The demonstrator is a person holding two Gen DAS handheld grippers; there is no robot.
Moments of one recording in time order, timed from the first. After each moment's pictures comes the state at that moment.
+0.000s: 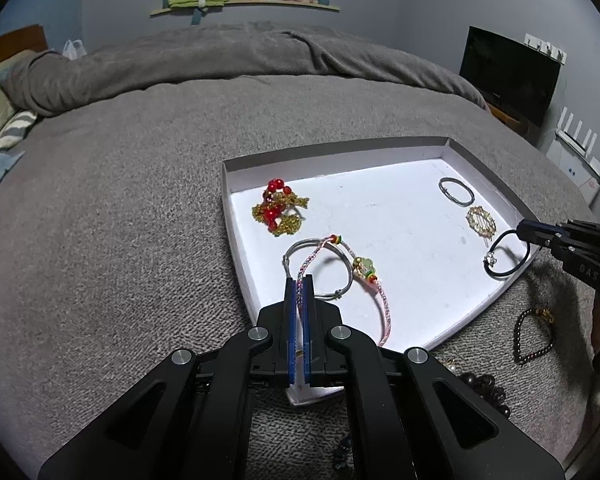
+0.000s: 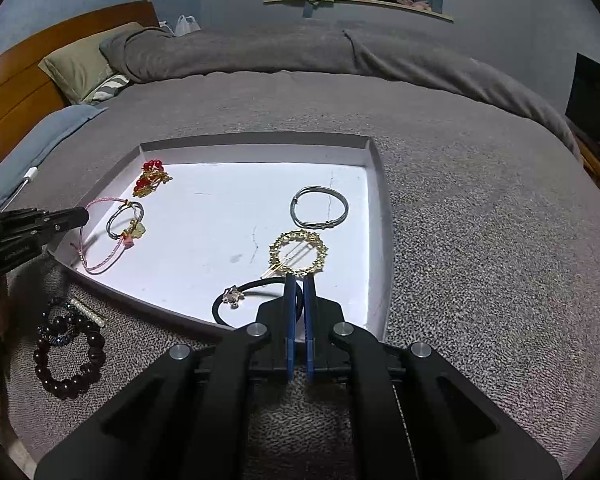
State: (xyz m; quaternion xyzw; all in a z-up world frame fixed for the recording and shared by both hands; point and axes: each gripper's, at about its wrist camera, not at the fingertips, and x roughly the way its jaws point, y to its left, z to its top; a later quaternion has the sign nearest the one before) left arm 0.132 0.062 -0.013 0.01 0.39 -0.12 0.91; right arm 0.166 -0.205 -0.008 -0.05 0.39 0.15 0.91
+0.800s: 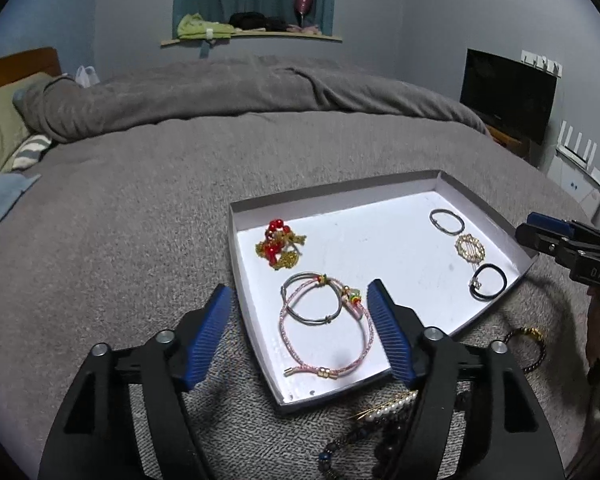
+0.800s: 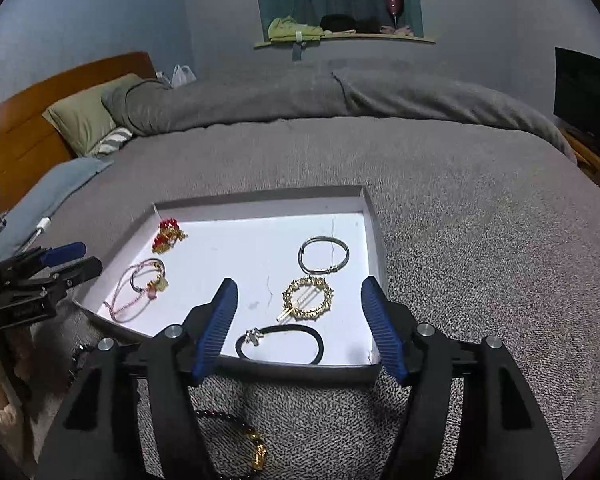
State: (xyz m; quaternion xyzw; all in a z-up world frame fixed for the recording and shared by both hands) left arm 0.114 0.056 0.010 0.01 0.33 -0.10 0.94; right arm 0.152 -0.213 0.017 0.02 0.31 0.15 0.94
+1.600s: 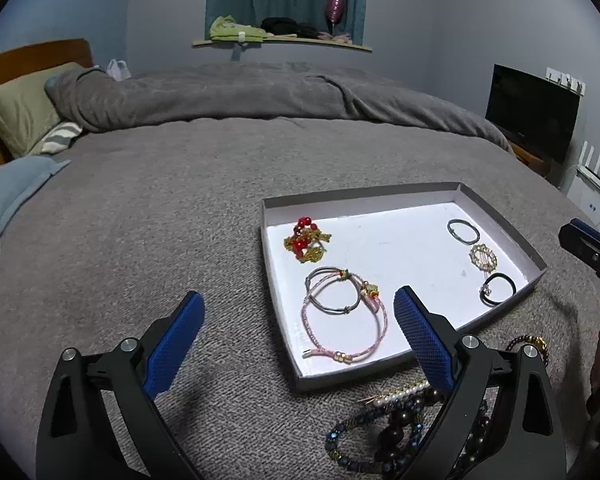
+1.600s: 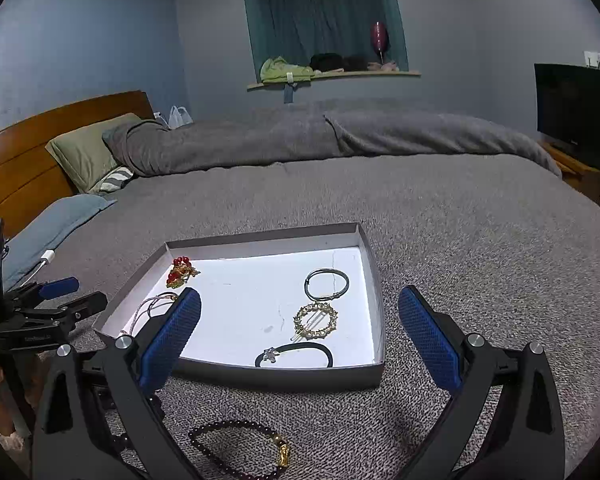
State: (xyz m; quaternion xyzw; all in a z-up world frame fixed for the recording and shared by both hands) left arm 0.094 0.067 0.013 -0.01 0.32 -0.05 0.95; right arm 0.116 -0.212 0.034 0.03 0.24 0.13 0.96
